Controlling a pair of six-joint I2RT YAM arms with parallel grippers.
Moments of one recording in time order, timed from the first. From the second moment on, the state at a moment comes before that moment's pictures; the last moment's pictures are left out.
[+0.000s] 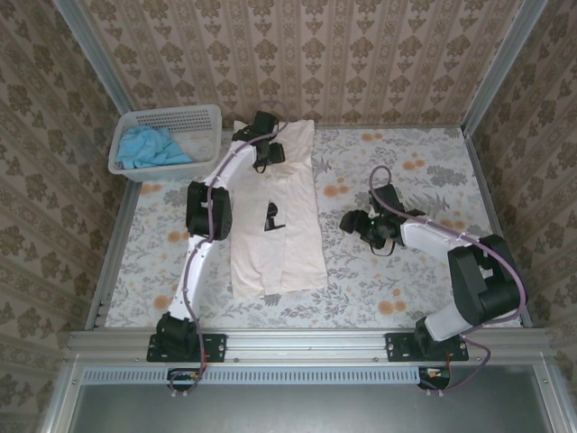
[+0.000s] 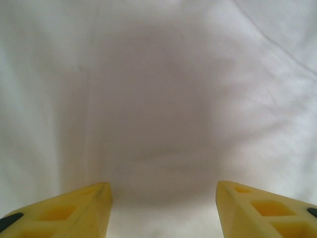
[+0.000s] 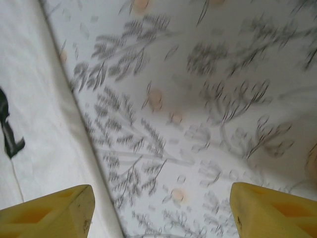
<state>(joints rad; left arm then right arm) -0.41 2.63 2.45 -0.82 -0.03 -0.46 0.30 1.50 0.76 -0.27 -0.24 0.76</state>
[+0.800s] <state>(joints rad) -0.75 1.11 0.66 -0.70 -0.16 -0.63 0.66 1.45 0.63 -0.23 -0.30 0.84</state>
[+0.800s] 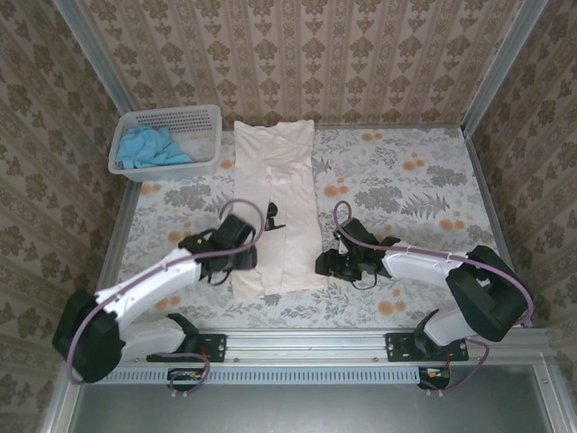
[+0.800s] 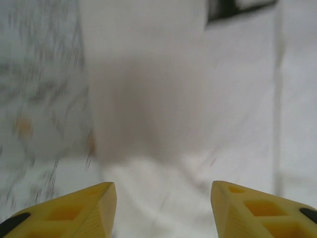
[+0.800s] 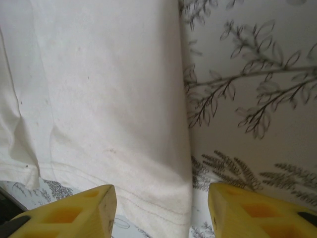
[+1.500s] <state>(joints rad) -0.86 0.88 0.39 -0.75 -0.18 -0.89 0.72 1.47 0.63 -0.25 -0.29 0.90</state>
